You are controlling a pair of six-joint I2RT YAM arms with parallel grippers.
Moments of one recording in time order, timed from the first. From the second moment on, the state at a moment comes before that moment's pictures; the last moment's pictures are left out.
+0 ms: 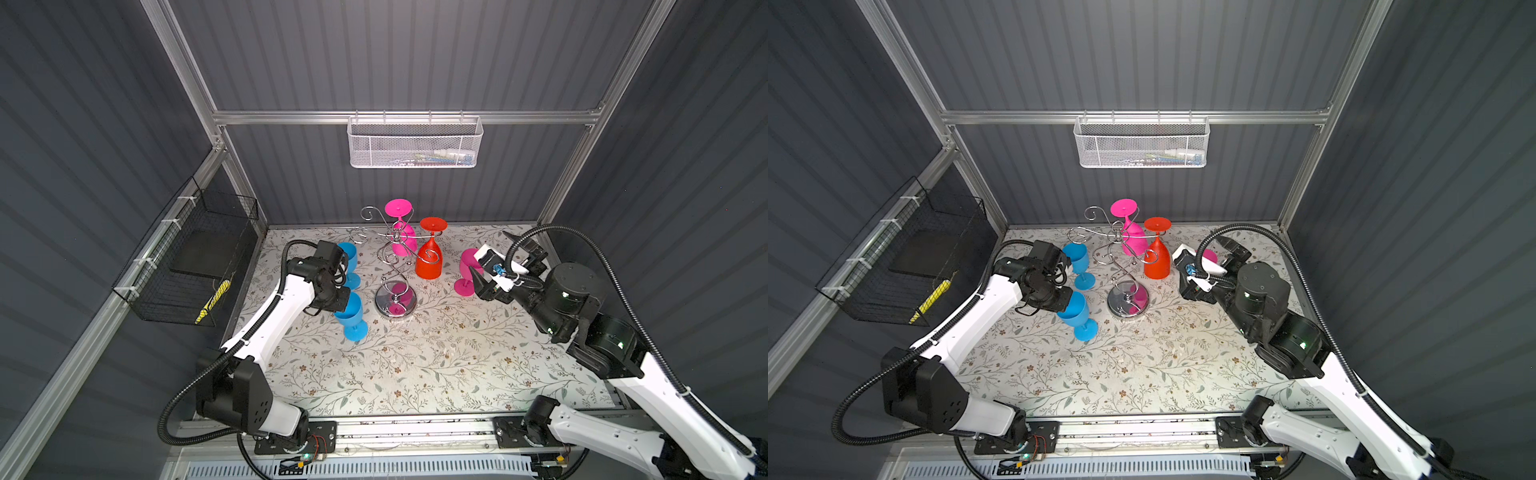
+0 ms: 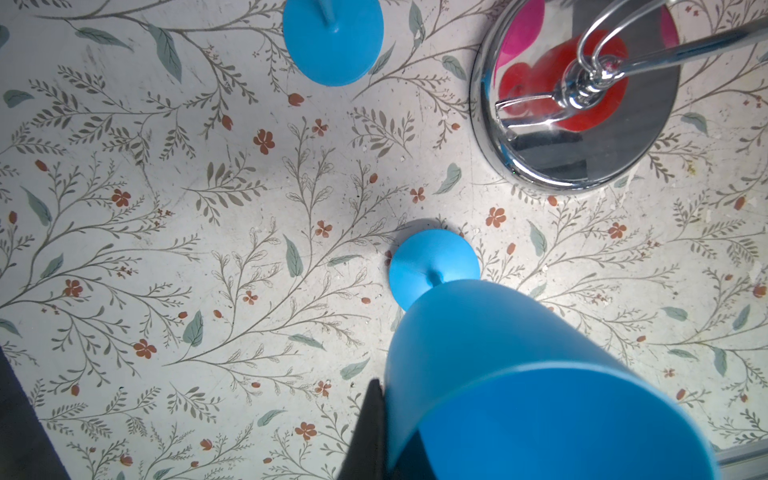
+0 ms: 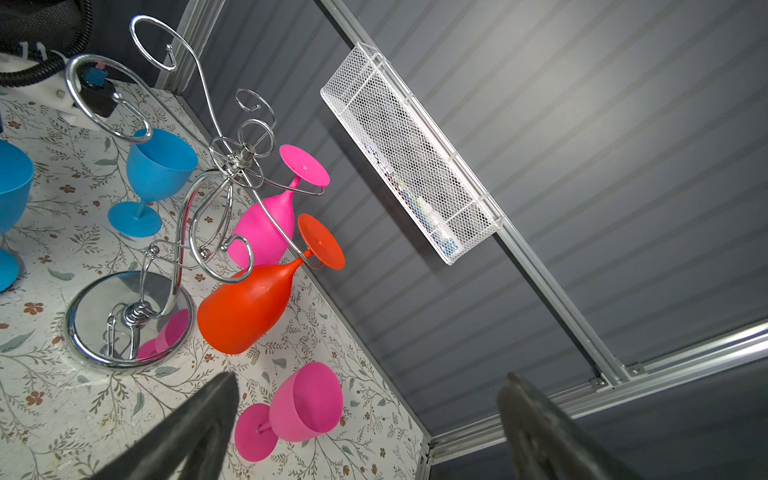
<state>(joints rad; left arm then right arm) -0.34 1.46 1.30 -1.10 0.00 -0.05 0.79 0.88 1.23 -0.46 0.38 -0.73</state>
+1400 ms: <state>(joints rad) -0.34 1.47 1.28 -1.10 0.02 -0.04 0.79 0.89 1.23 -0.46 0.38 -0.71</state>
